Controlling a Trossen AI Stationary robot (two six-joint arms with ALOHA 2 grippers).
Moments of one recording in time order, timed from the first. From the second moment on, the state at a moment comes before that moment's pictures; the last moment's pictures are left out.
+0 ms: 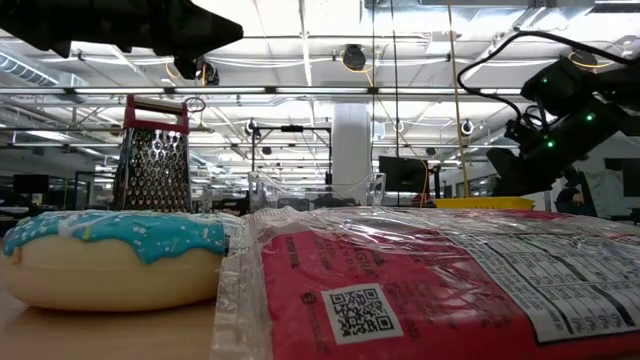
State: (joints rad) left arm -0.06 0.95 0.41 0.55 -0.11 -0.02; right arm -0.87 0.78 0.13 0.14 0.21 0.20
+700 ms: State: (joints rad) left arm -0.06 0.95 0.41 0.55 -0.11 -0.03; right arm -0.88 0.78 0.13 0.14 0.21 0.20
